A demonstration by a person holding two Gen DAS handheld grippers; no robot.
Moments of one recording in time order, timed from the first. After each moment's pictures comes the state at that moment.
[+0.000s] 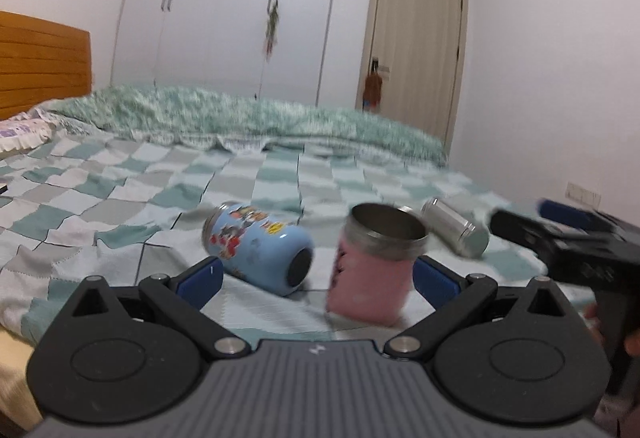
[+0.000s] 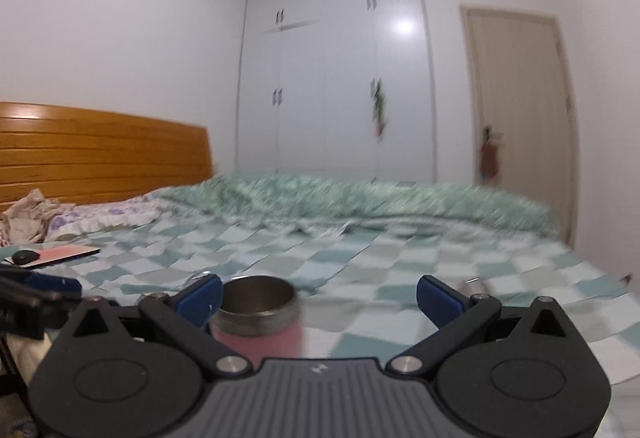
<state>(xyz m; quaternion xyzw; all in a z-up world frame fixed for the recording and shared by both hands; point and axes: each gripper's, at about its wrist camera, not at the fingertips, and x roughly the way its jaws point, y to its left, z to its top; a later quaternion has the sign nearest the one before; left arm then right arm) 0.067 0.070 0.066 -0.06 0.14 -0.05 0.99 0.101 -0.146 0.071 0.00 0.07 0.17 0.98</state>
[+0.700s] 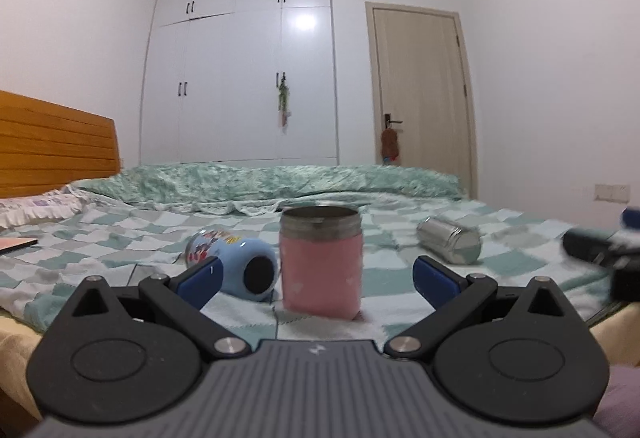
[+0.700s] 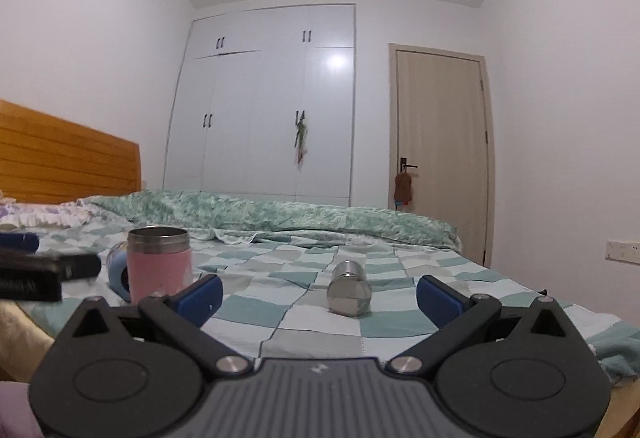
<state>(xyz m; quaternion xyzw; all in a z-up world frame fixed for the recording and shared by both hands) 0.026 -0.032 0.008 0.03 0.03 0.01 1.00 0.012 -0.235 0.012 -0.02 0.02 0.06 1.00</state>
